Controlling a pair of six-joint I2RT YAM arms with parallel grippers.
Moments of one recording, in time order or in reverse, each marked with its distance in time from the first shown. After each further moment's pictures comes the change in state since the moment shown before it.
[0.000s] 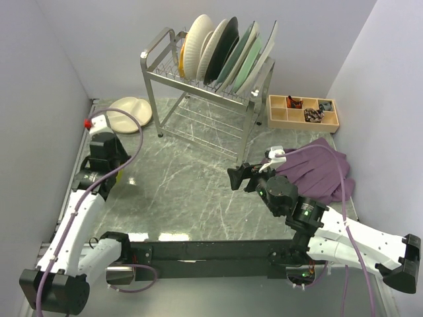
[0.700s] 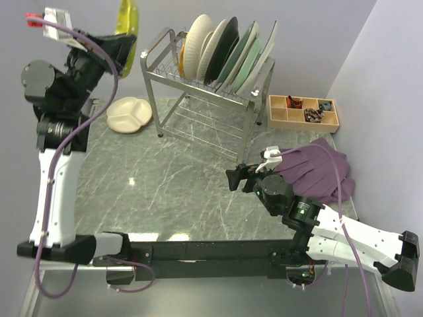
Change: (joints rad) left arm 0.023 0.408 0.949 0.430 0.758 -0.089; right arm 0.000 0.040 0.000 -0.005 -0.002 0.000
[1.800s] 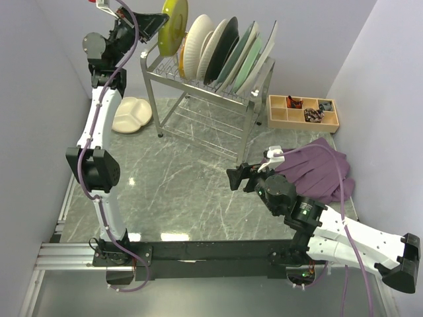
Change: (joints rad) left arm 0.039 0.728 0.384 0.578 0.270 -0.675; right arm -0.009 -0.024 0.000 0.000 -0.016 0.016
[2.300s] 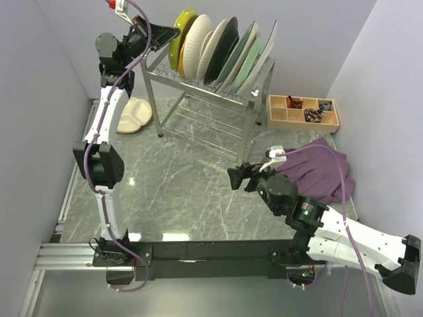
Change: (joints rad) left arm -0.020 0.073 0.023 -0.062 0.097 0.018; right arm -0.006 -0.015 -0.002 0.000 -0.004 0.005
